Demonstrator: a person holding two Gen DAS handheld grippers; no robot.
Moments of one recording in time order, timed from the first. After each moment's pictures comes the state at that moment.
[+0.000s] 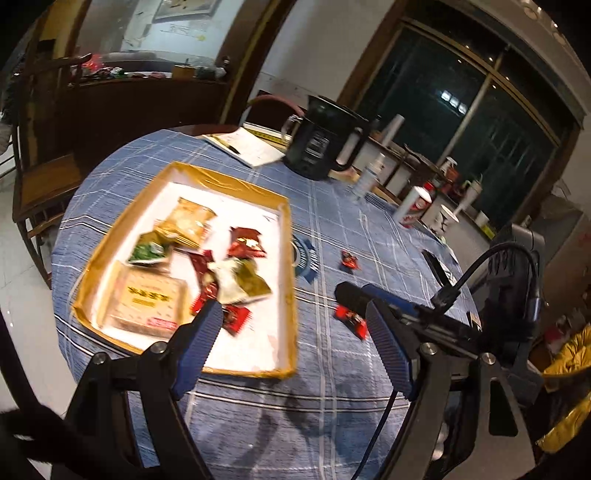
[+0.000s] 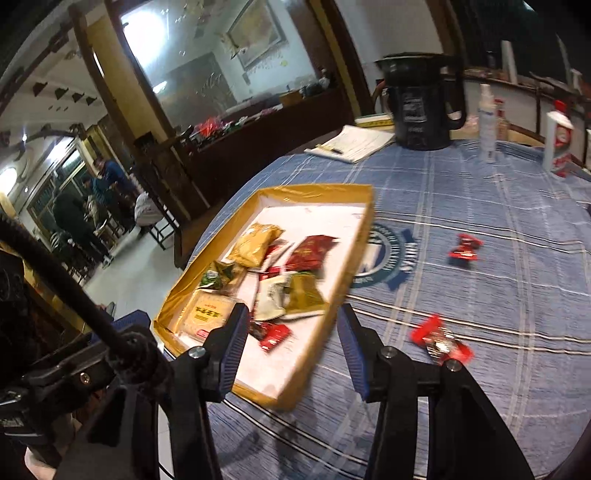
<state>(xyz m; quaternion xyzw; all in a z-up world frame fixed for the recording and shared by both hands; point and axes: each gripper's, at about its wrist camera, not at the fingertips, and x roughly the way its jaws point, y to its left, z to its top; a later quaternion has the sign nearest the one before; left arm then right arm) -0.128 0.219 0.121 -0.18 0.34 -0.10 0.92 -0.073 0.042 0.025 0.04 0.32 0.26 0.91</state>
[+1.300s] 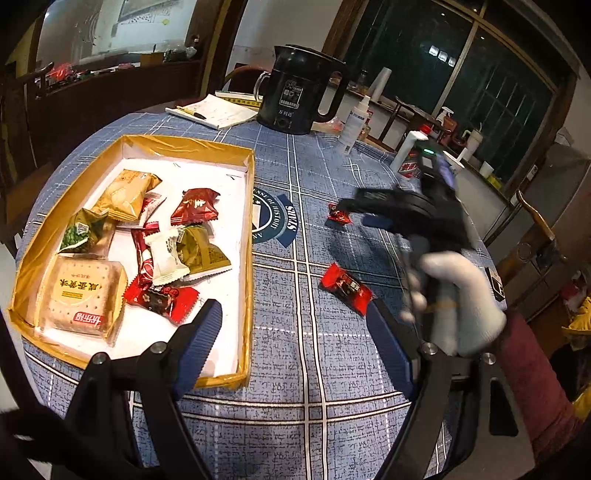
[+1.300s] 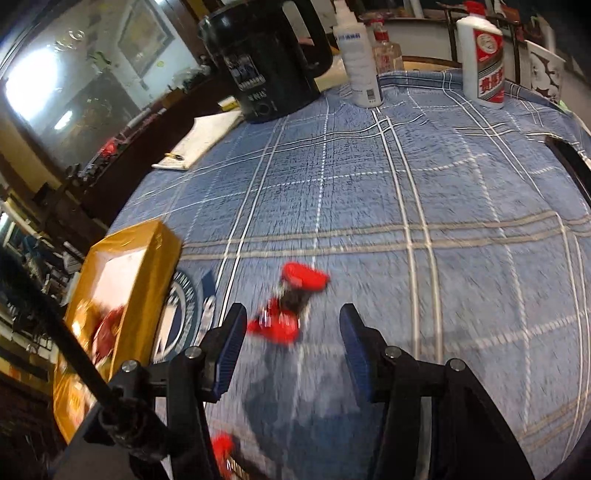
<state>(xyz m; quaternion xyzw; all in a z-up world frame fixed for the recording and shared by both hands) -0.098 0.156 0.077 -0.12 0.39 -0.12 0.90 0.102 -0.062 -0.026 0.11 0.40 0.11 0.90</state>
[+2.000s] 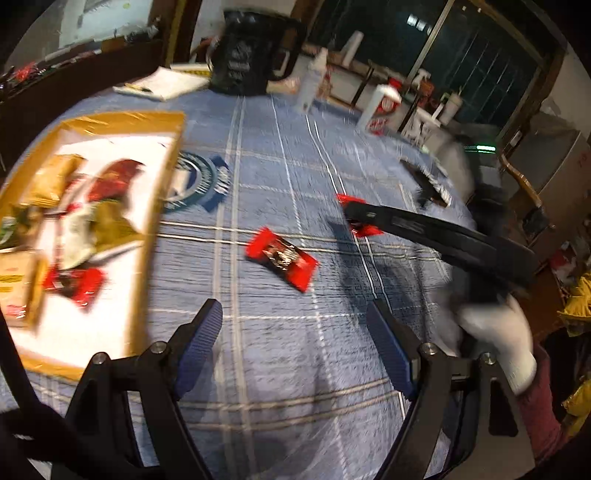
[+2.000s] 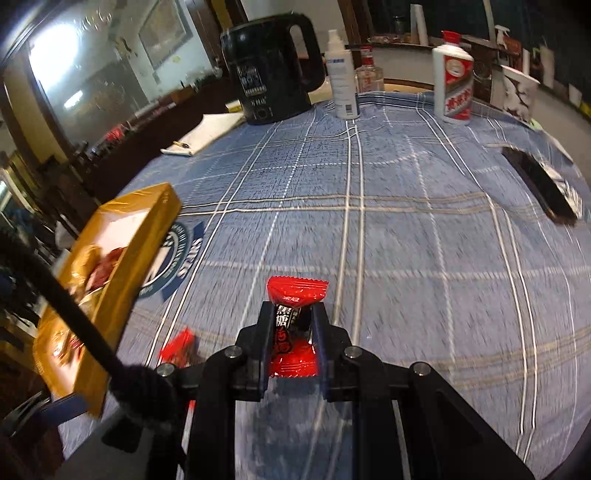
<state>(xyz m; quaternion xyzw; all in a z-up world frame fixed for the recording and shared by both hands) -0.075 0.078 0.054 -0.09 0.45 -0.17 0.87 0.005 -0.111 -0.021 0.06 0.37 0.12 0.92</state>
